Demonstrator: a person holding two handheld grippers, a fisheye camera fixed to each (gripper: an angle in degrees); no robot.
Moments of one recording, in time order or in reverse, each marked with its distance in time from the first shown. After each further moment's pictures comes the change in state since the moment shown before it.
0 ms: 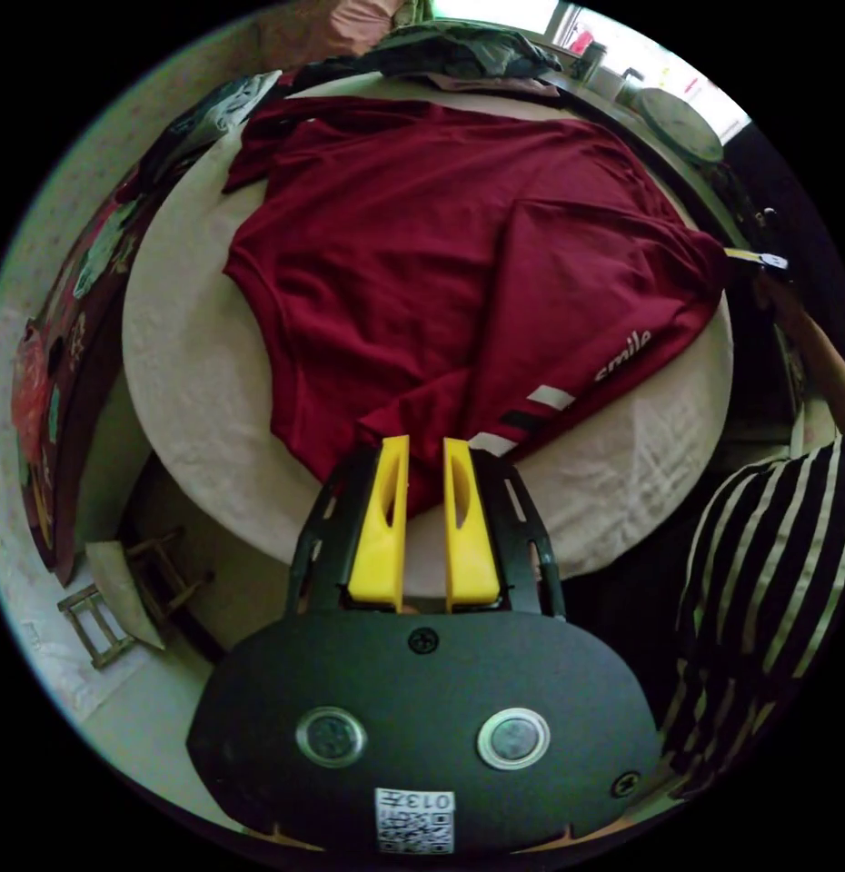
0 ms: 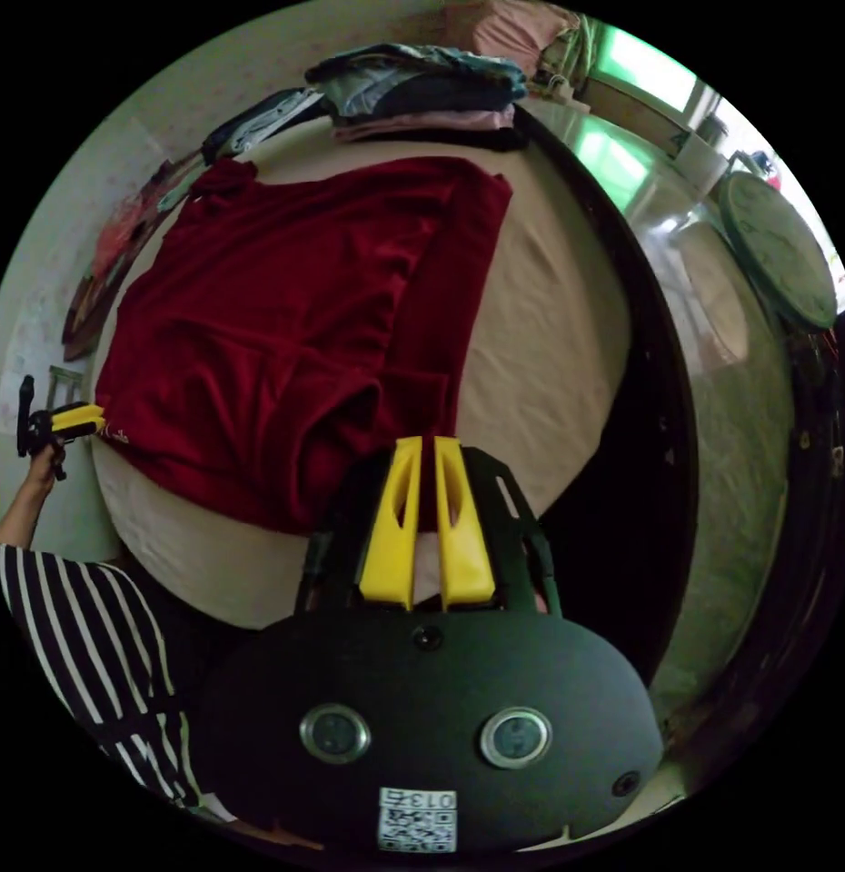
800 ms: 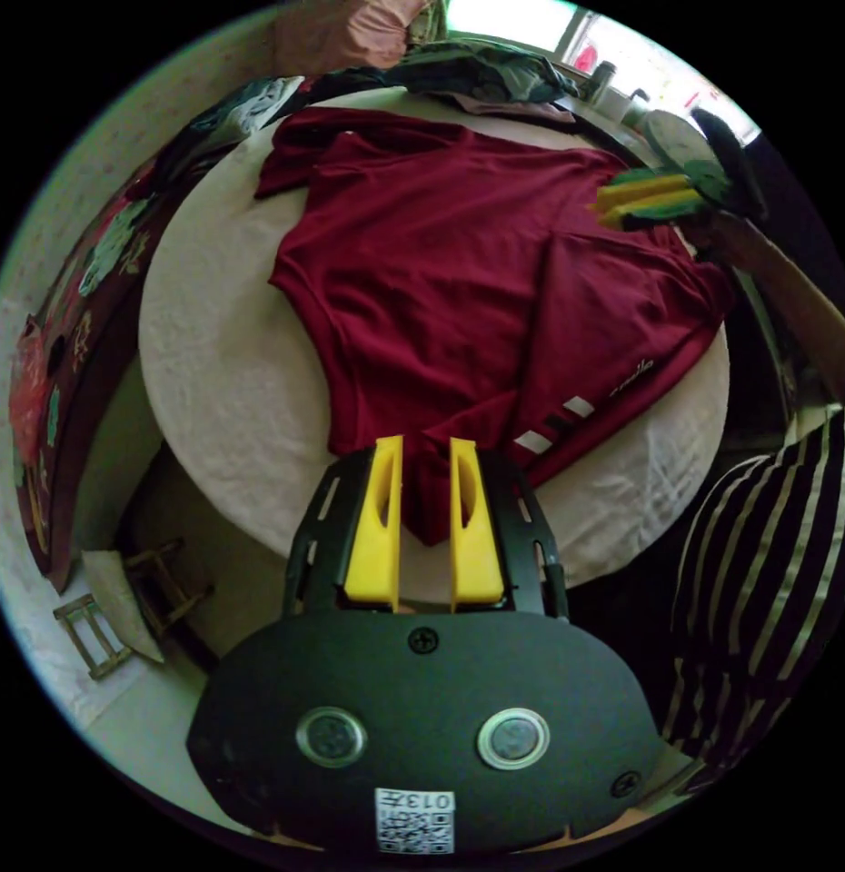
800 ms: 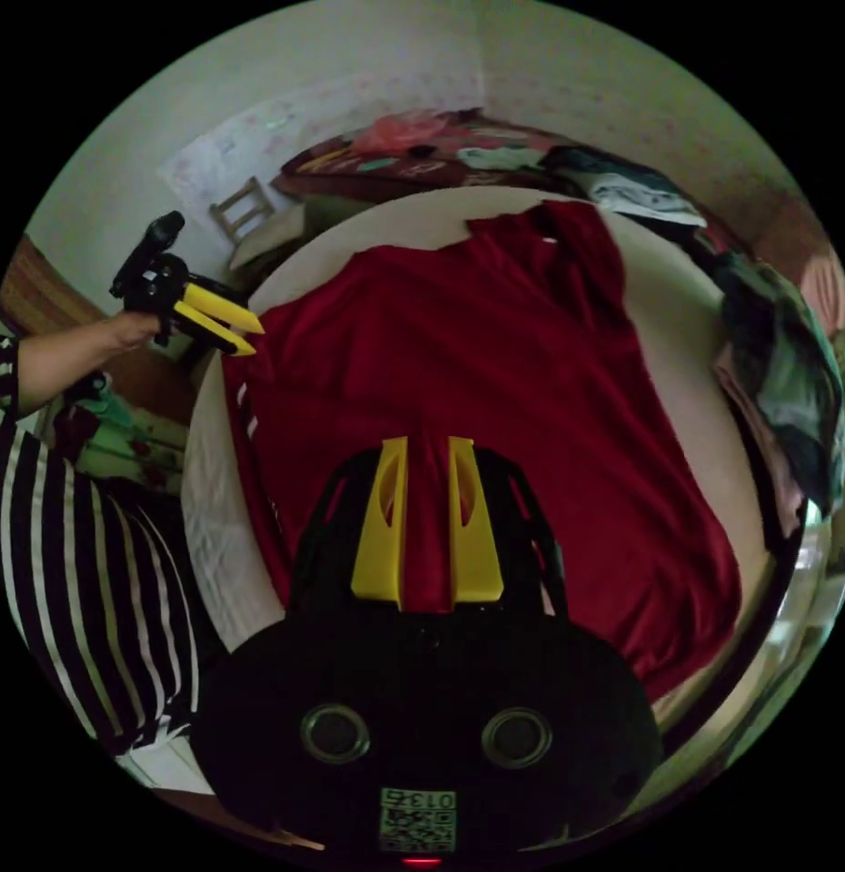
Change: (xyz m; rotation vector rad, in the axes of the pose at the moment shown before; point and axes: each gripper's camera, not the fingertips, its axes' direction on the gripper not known) left arm -0.060 -0.022 -0.037 0.032 0.011 0.028; right arm -0.226 -0.187 0.002 0.086 -0.212 -0.826
